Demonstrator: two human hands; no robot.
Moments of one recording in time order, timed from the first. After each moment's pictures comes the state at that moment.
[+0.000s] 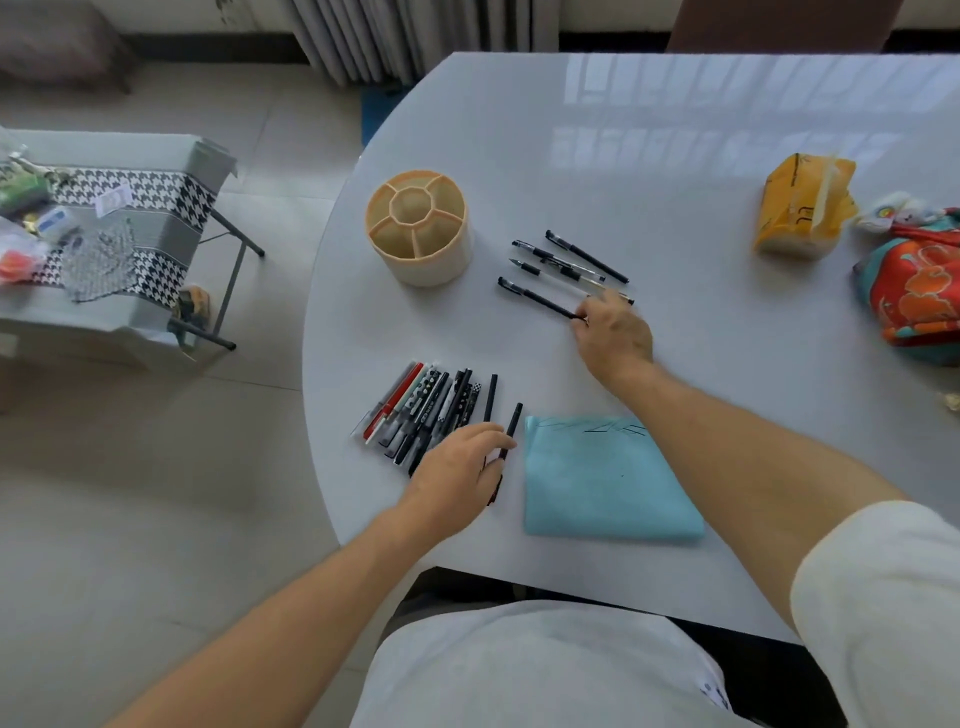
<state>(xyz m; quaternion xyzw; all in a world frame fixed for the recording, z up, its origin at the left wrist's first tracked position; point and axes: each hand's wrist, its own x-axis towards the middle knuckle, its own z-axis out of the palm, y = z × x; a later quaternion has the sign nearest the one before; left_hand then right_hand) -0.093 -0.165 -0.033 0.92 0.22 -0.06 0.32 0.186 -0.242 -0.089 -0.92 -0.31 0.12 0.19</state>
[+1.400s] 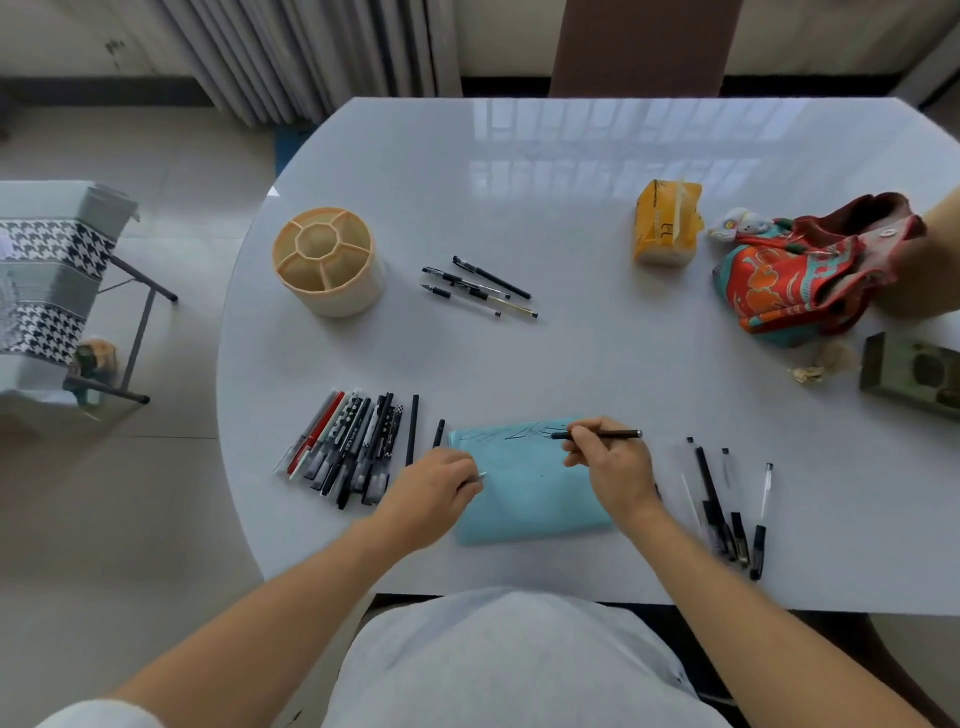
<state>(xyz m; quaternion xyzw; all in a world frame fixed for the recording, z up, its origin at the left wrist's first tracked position) -0.059 -0.196 -0.059 0.95 0.07 -0.10 0.27 0.094 -0.409 -0.049 -0.76 0.04 0.27 0.59</state>
